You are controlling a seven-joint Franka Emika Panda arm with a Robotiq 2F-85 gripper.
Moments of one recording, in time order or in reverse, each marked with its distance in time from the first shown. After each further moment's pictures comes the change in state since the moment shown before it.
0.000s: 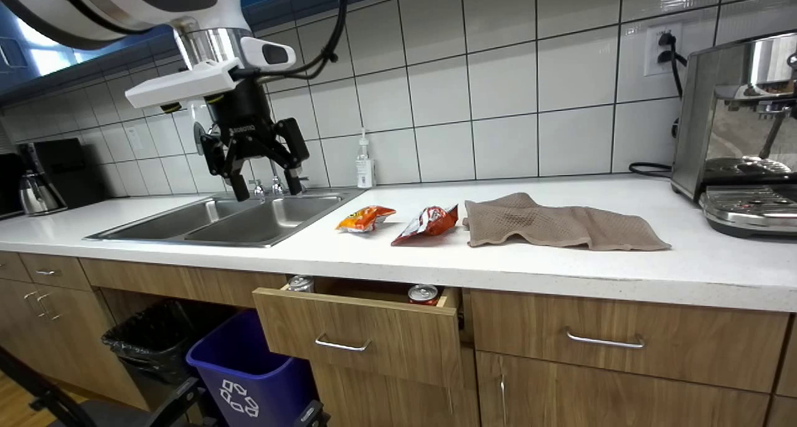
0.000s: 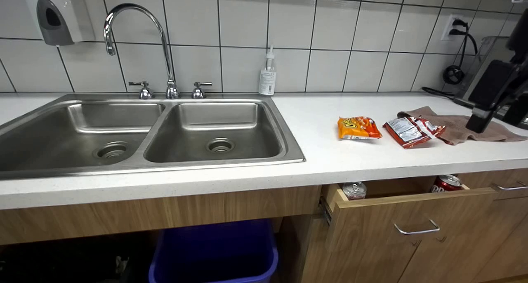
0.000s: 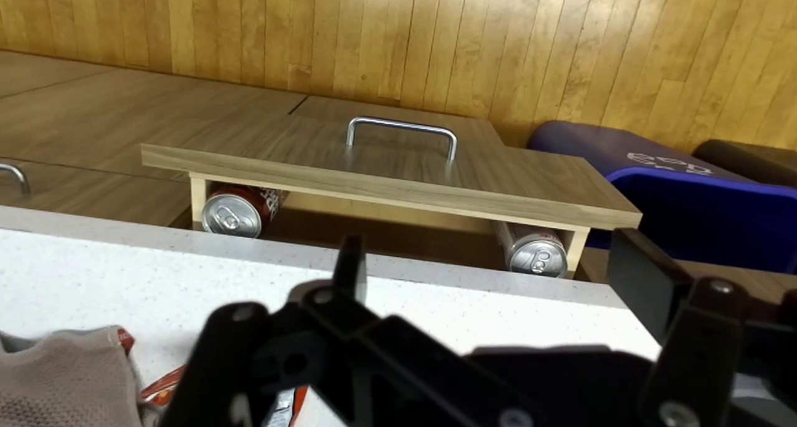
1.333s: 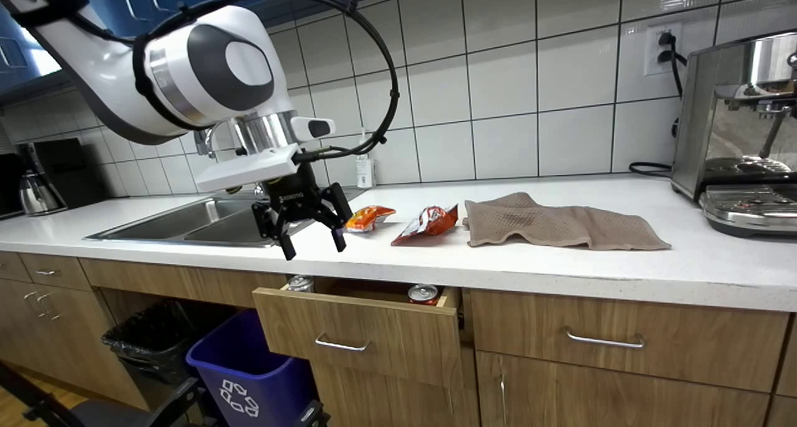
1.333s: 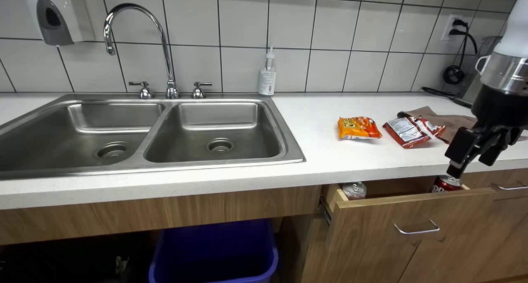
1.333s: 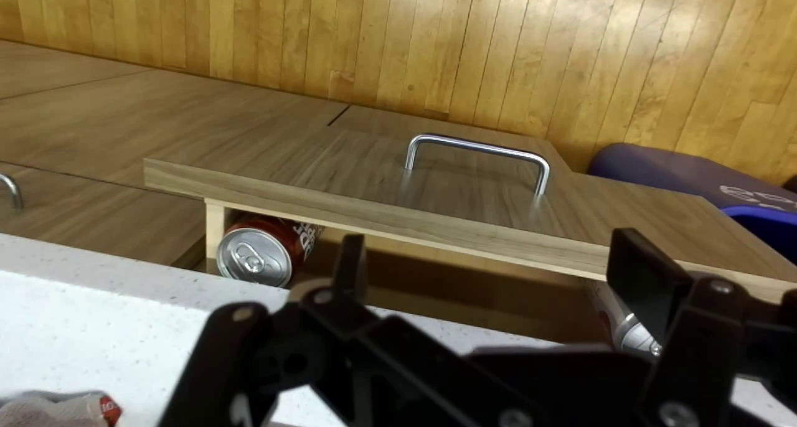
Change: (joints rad) arm -0.091 0.336 -0.006 -0.022 -0.186 0.338 0.051
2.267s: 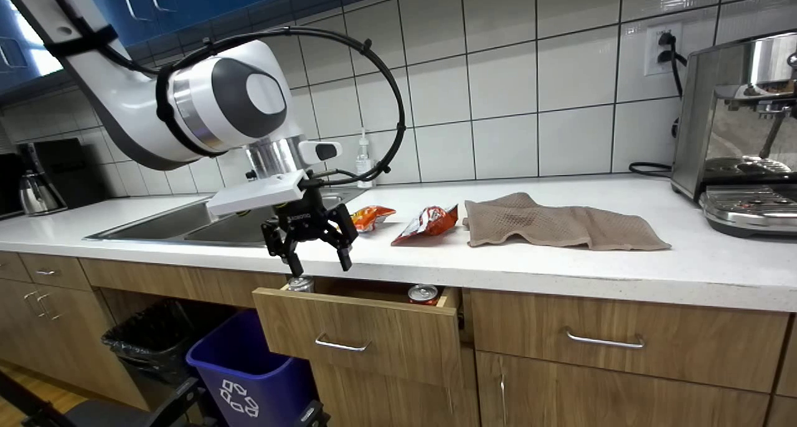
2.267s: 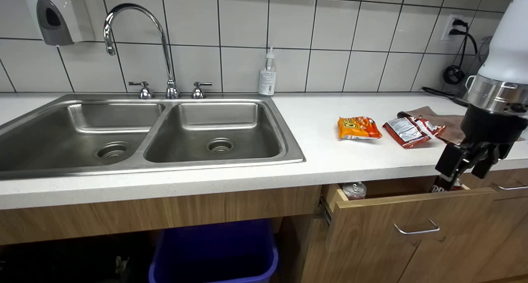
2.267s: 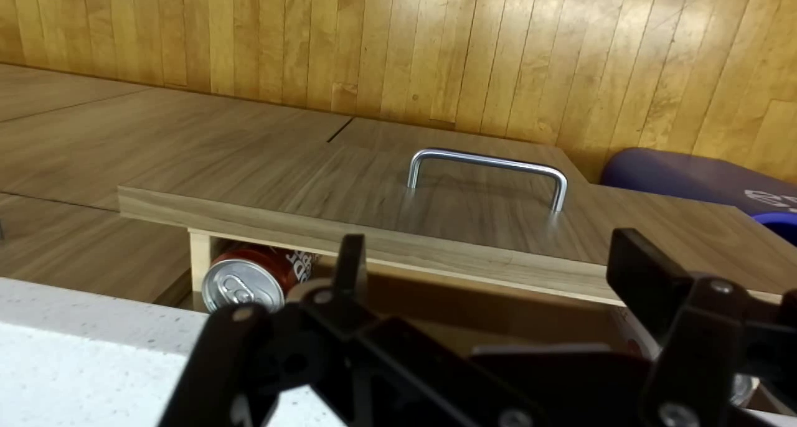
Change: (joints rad) arm -0.012 0.116 0.000 0.018 -0.065 0.075 0.090
